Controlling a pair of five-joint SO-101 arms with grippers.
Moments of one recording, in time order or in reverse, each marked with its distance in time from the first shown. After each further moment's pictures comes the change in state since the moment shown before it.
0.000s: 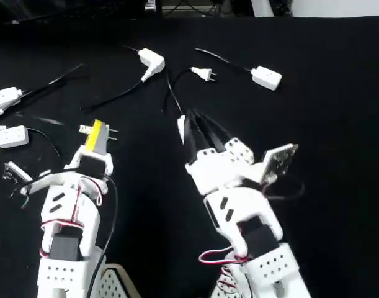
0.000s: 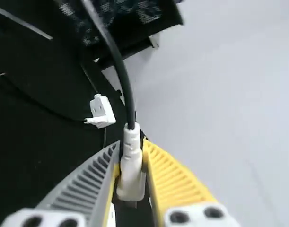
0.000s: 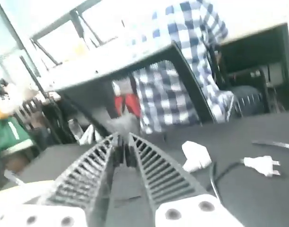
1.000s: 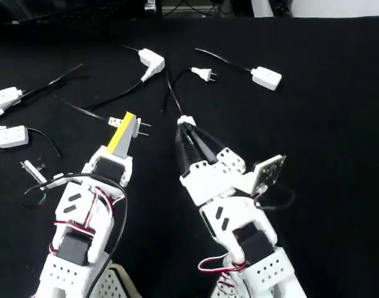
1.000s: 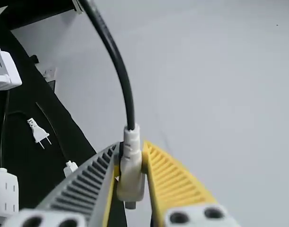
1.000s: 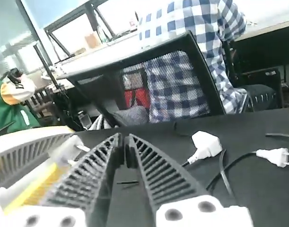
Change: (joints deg) left arm 13.4 -1.1 0.8 -14.0 10.5; right arm -4.9 -7.2 6.9 2.2 2.4
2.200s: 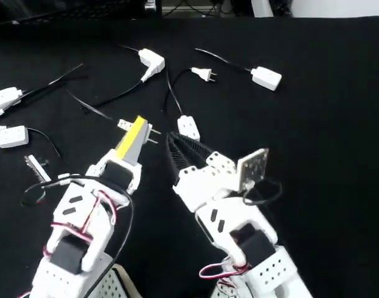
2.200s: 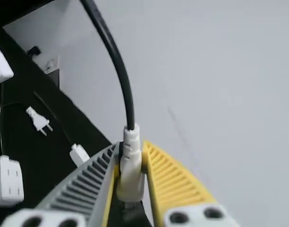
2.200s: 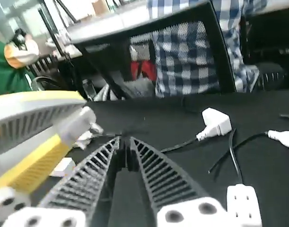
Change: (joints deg) left arm 5.1 0.0 -8.4 11.1 -6.9; right arm -3.6 4.5 -7.5 11.7 3.5
